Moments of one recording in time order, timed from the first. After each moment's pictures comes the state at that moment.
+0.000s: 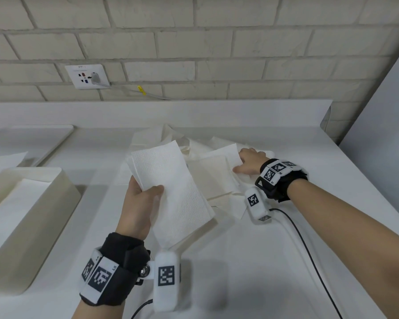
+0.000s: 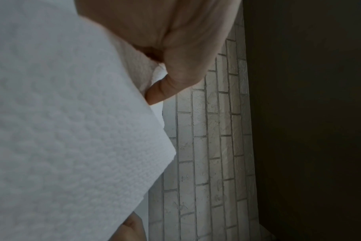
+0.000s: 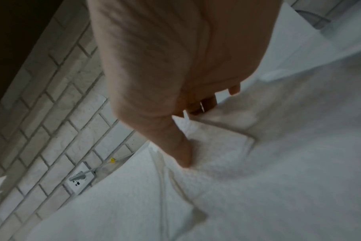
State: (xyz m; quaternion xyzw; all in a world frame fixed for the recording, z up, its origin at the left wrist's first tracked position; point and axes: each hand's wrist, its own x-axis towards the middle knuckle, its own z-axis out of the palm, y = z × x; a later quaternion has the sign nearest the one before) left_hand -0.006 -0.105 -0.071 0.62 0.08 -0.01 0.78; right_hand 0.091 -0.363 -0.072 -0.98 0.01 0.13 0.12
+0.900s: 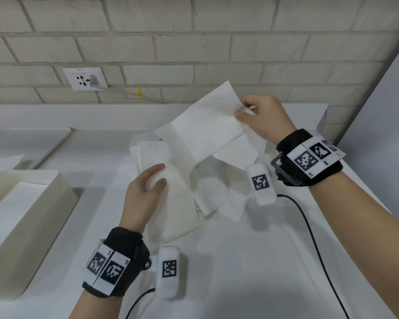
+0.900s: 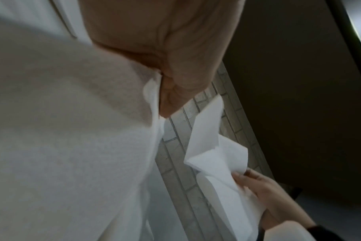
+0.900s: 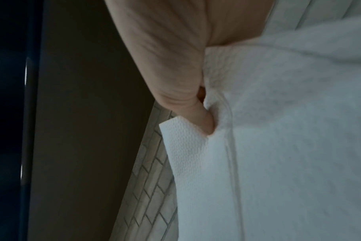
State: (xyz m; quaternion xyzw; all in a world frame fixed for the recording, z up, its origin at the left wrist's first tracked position) left_hand 0.004 -0.108 -0.070 0.76 0.02 0.07 0.64; right_hand 0.066 -0.358 0.034 -0.90 -0.11 -0.20 0.37
